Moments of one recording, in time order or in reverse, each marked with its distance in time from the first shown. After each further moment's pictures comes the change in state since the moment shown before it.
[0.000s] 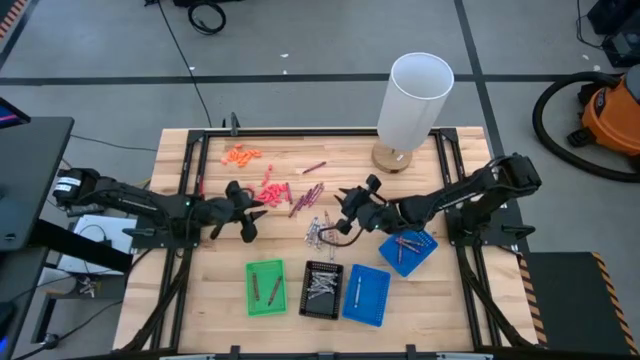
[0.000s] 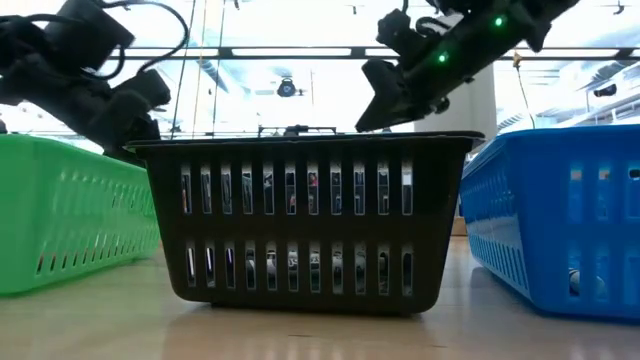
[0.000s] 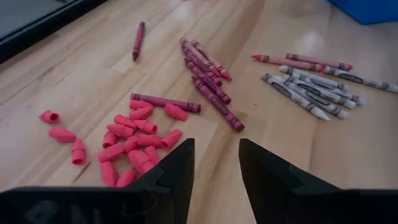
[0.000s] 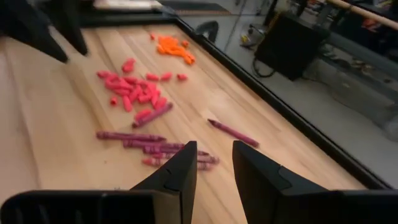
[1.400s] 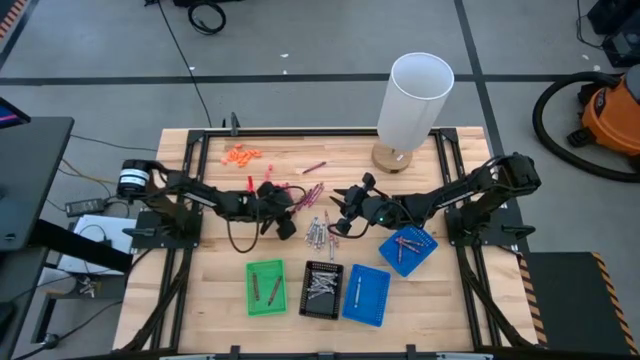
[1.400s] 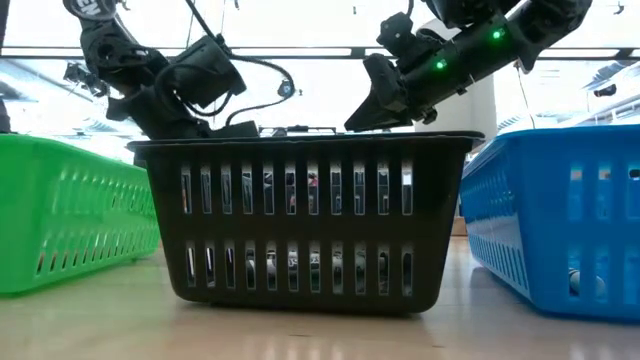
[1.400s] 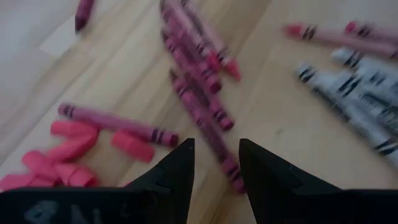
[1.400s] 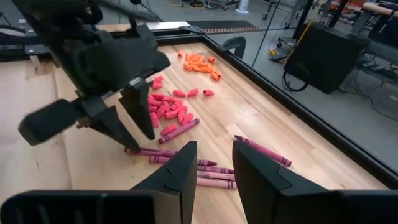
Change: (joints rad) left arm 0.110 0.721 0.387 0.068 0.087 -0.034; right arm -0.047 0.000 -0.074 0.222 -0.152 -0.074
